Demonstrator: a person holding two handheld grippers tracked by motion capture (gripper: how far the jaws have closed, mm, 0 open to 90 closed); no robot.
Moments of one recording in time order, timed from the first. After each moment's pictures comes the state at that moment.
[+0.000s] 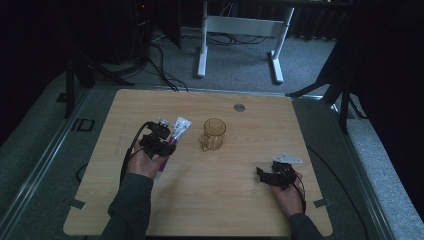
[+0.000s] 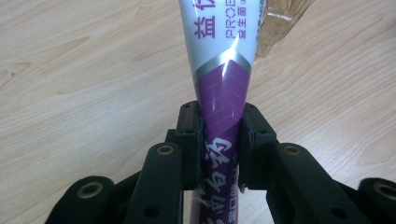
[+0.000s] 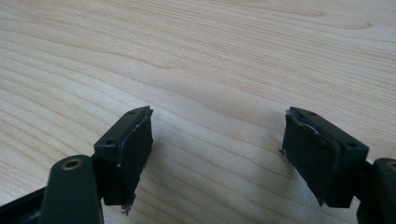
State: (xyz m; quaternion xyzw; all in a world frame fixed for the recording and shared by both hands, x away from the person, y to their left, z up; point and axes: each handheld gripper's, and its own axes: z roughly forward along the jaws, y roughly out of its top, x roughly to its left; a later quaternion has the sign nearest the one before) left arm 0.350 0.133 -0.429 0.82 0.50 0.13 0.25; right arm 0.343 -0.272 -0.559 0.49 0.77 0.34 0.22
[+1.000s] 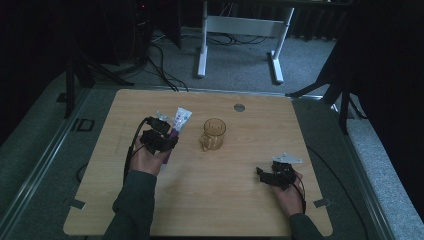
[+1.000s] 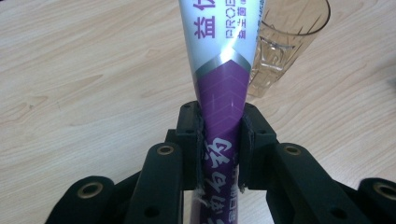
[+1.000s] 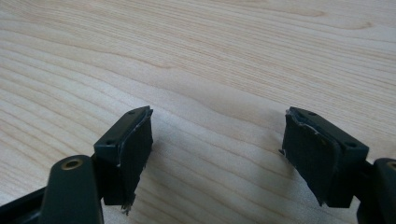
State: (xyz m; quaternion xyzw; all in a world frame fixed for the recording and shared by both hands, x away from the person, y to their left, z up) left arm 0.352 0.131 -0.417 0.79 0.50 0.17 0.30; right arm 0.343 -0.272 -0.559 0.49 0.77 0.34 0.22
